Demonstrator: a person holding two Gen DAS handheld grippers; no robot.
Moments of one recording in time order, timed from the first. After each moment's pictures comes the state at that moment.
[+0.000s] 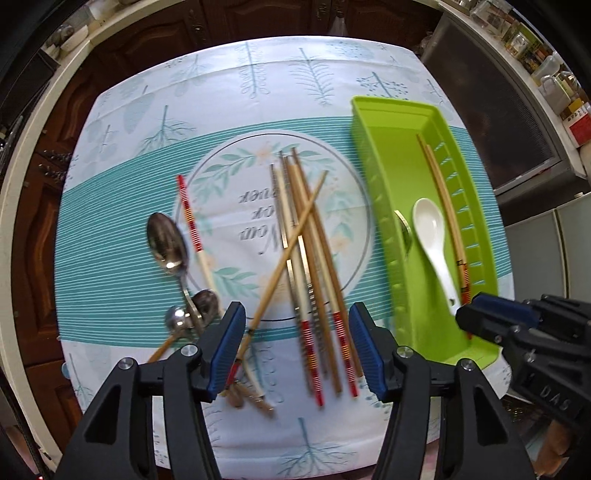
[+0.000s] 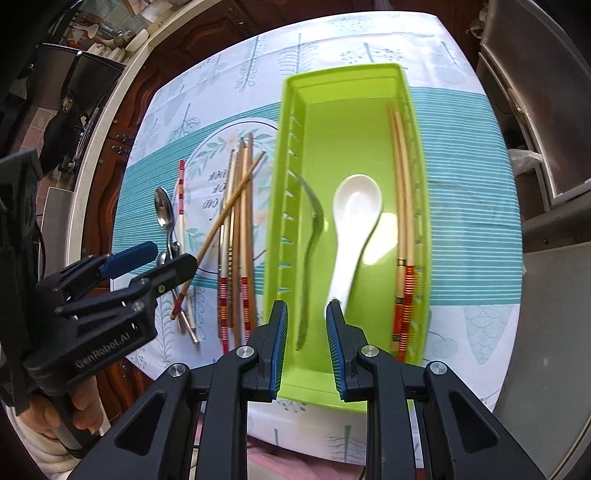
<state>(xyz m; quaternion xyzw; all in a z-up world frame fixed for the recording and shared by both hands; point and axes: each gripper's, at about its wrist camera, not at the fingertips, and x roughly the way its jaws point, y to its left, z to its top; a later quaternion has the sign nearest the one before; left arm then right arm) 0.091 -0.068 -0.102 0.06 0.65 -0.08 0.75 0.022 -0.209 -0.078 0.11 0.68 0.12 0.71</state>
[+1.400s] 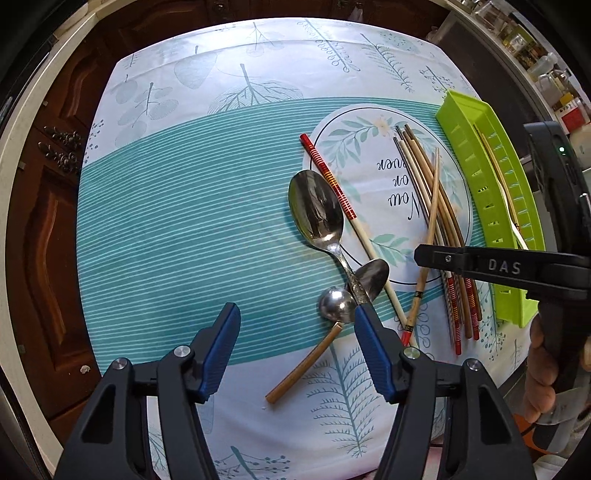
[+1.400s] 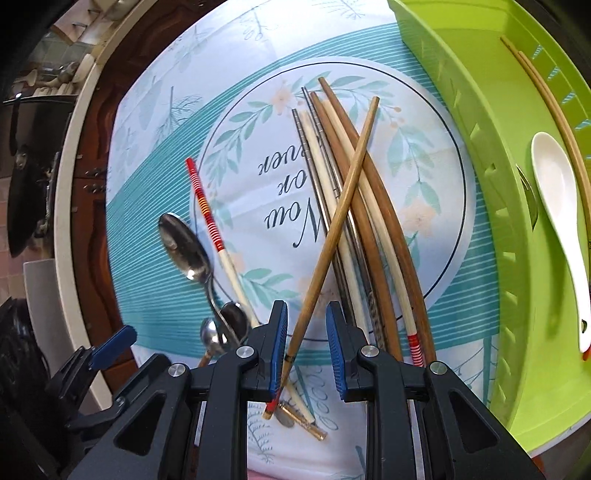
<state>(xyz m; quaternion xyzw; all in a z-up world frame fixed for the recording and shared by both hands) 0.112 0.092 -0.134 0.05 0.67 -0.13 0.73 0.079 -0.045 -0.181 0.21 0.71 0.02 0.67</state>
